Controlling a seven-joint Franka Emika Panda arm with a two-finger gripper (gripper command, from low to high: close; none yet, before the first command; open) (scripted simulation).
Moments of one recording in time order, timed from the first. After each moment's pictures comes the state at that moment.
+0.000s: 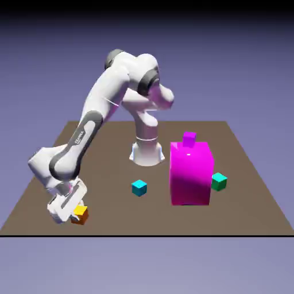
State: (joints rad) arm 0.05 0.77 -0.73 -1.98 1.11 1.96 1.23
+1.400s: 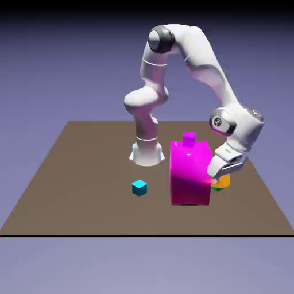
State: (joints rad) arm 0.95 0.21 -0.15 -2.25 -0.28 2.22 0.81
